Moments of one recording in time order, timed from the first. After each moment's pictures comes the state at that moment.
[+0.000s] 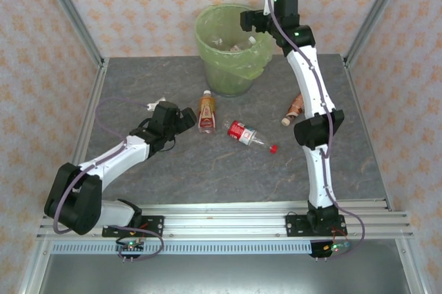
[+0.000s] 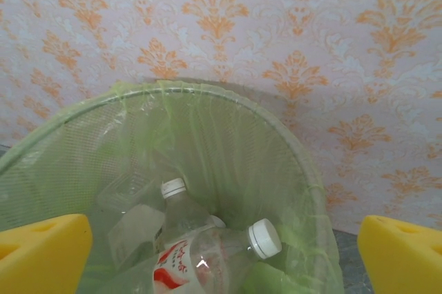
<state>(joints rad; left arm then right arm) -0.38 1.34 0.76 -0.19 -0.15 -0.84 0.29 2.31 2.74 -0.78 -0.08 0.06</state>
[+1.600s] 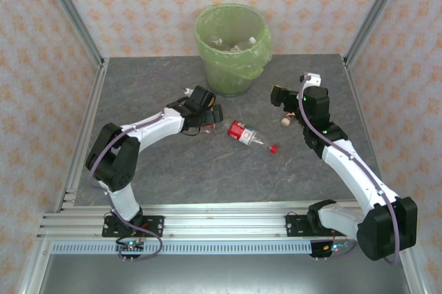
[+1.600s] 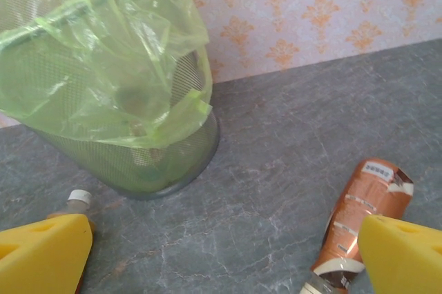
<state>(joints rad) -0.52 1.78 1.23 -0.44 -0.19 -0.70 0.29 1.11 0.84 -0.09 0.14 0.34</state>
